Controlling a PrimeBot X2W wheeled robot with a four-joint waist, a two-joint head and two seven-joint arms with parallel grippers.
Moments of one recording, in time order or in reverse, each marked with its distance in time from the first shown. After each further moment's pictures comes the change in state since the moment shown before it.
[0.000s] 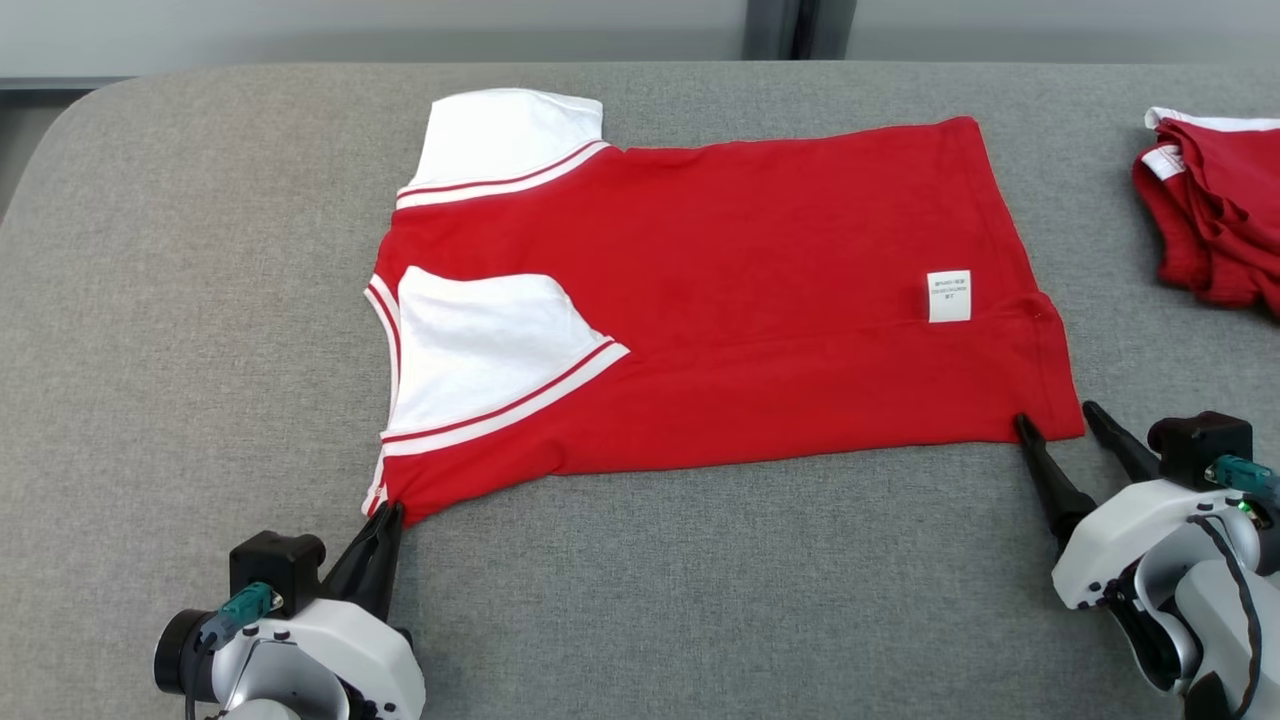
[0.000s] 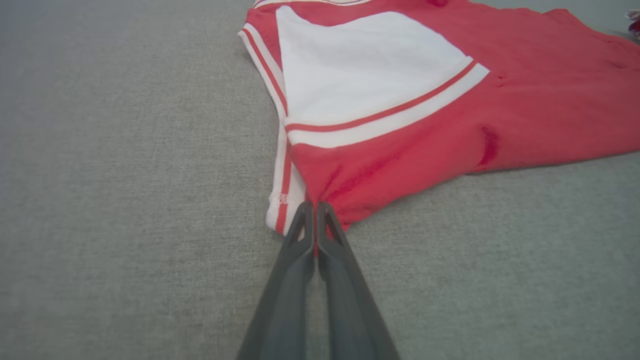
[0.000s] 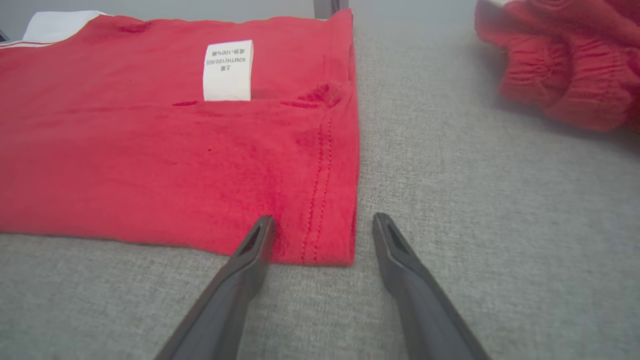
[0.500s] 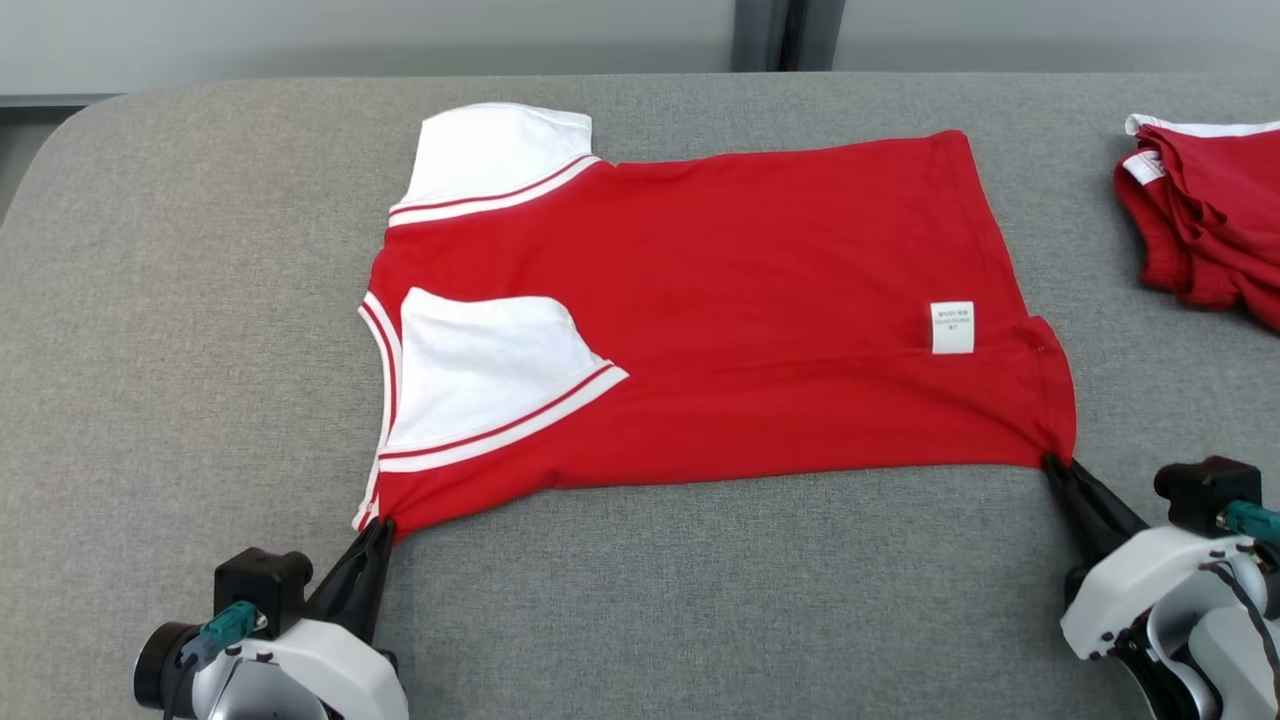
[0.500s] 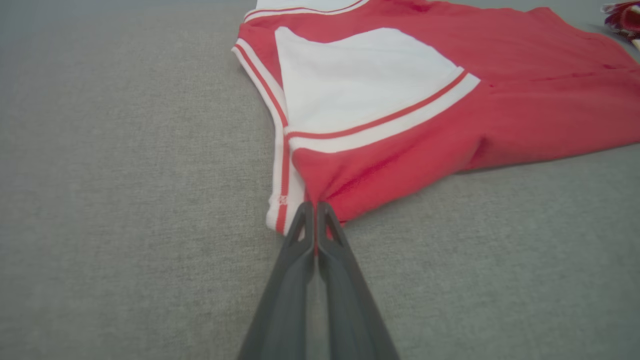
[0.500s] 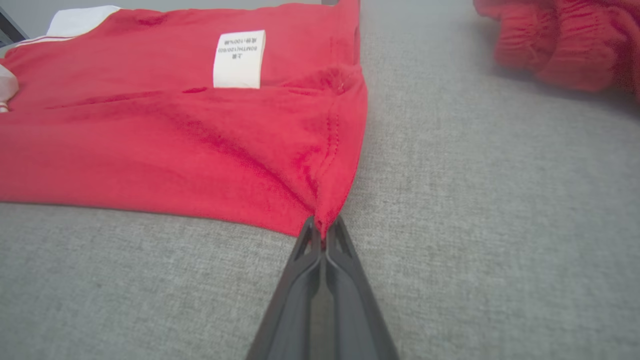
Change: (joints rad) left arm 0.042 0.044 -0.007 -0.063 -0.010 -0.005 0.019; right arm 0.083 -0.047 0.035 -0.093 0.063 0.000 -0.004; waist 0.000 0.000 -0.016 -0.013
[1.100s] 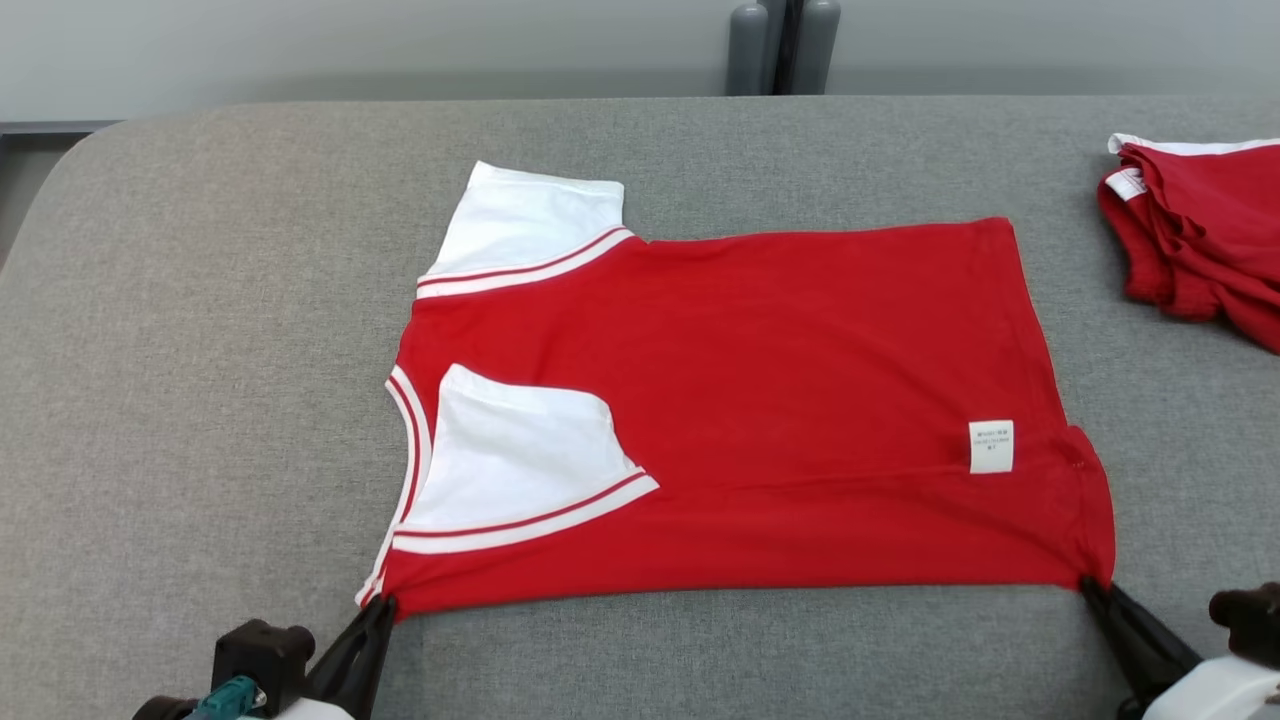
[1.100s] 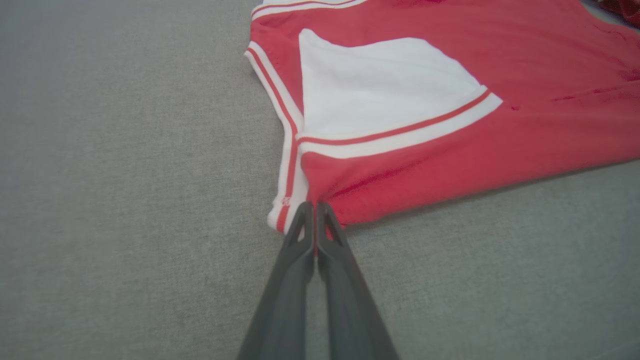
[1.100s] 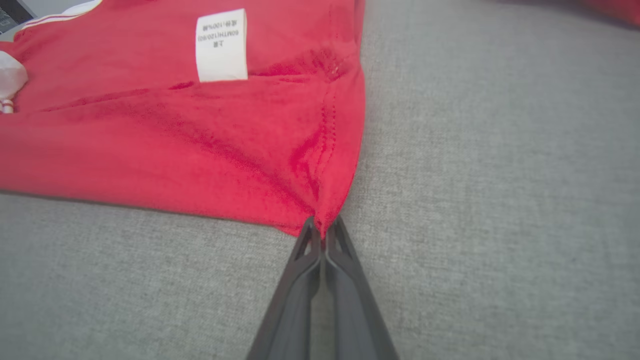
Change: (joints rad) left arm 0.188 0.073 -0.007 -0.251 0.002 0.058 0.112; right arm 0.284 -0.127 -0.057 -0.230 0.052 0.000 0.002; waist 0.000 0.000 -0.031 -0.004
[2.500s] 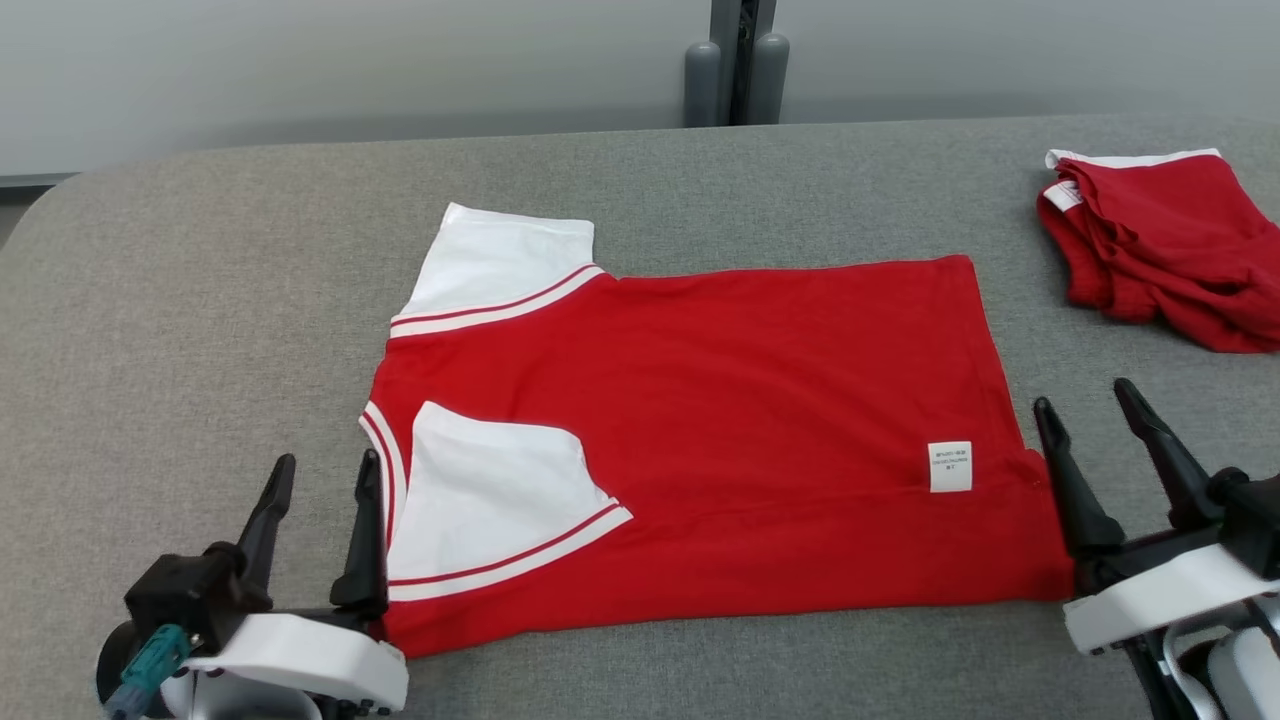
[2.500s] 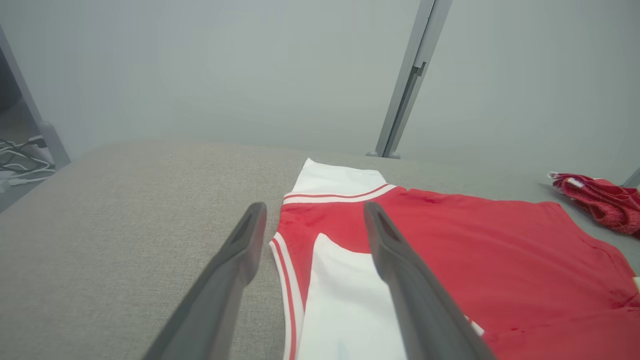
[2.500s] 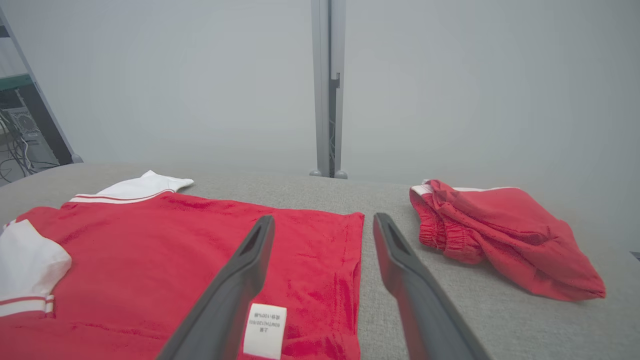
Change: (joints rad) left arm -0.093 -0.102 0.076 -0.064 -0.049 0.118 -0.175; right arm -0.024 0.213 -0.336 -0.251 -0.379 0.000 0.004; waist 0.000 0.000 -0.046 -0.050
